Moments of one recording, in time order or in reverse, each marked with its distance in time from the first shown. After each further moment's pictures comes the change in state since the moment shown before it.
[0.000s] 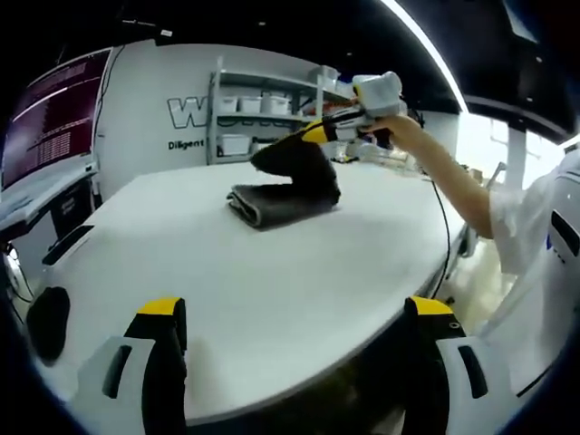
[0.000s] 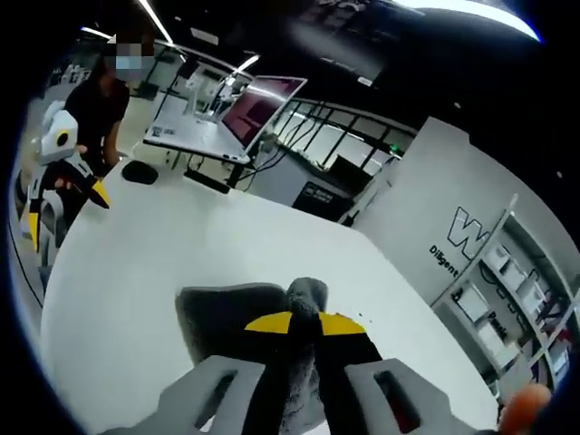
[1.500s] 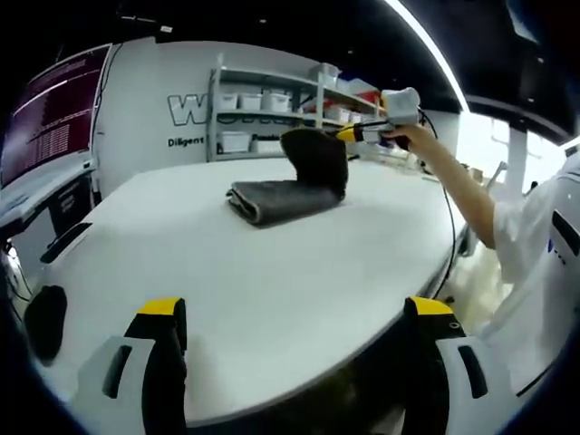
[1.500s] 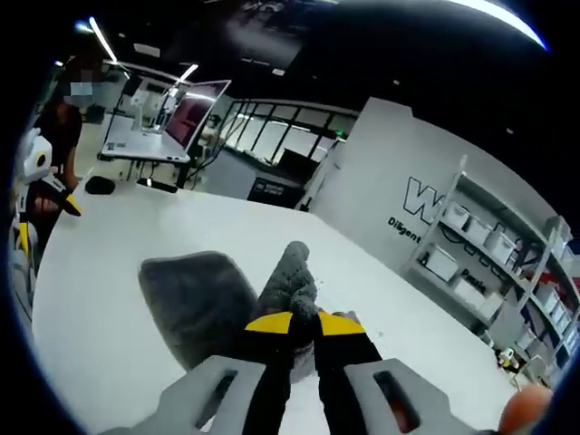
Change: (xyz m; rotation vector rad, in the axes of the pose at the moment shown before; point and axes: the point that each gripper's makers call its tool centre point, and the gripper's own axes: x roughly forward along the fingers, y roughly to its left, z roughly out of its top) left arm 0.003 0.000 -0.003 -0.006 0.013 0.001; right arm -0.054 -0.068 -0.069 0.181 0.027 -0.205
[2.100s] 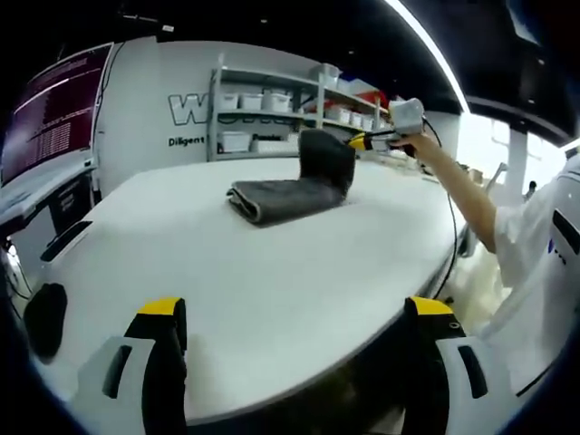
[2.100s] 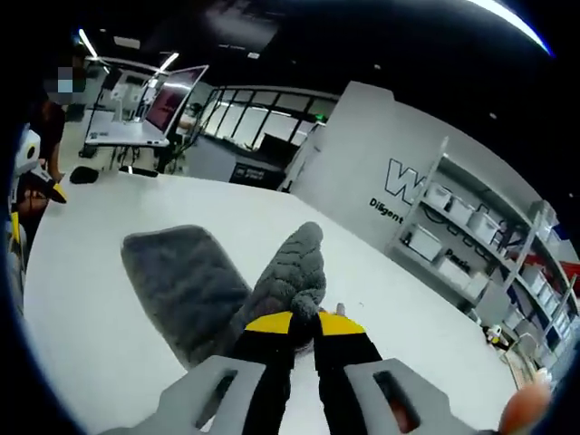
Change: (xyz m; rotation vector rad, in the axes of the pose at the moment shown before) left arm -0.001 0.001 -0.001 -0.005 0.001 -0.001; right arm -0.016 -0.025 -0.041 0.041 0.079 -0.085
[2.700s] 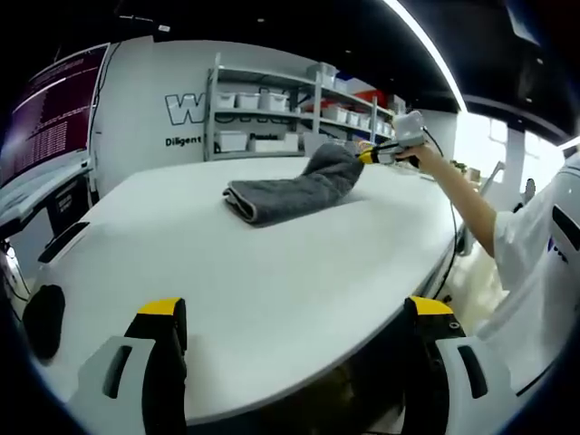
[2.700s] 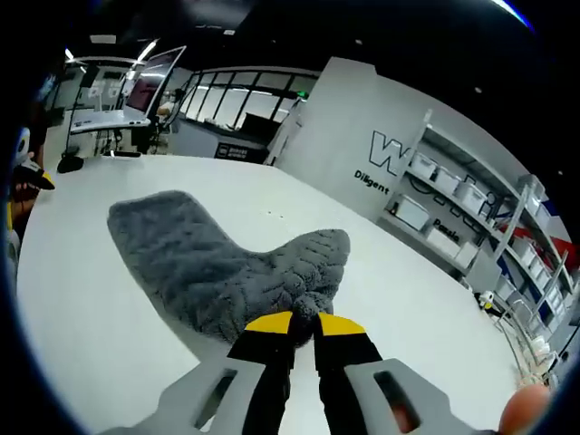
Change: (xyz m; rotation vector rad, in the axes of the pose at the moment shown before) left arm 0.000 -0.003 0.000 0.004 0.003 -0.011; right arm -0.018 -0.013 -0.055 0.061 0.116 -0.055
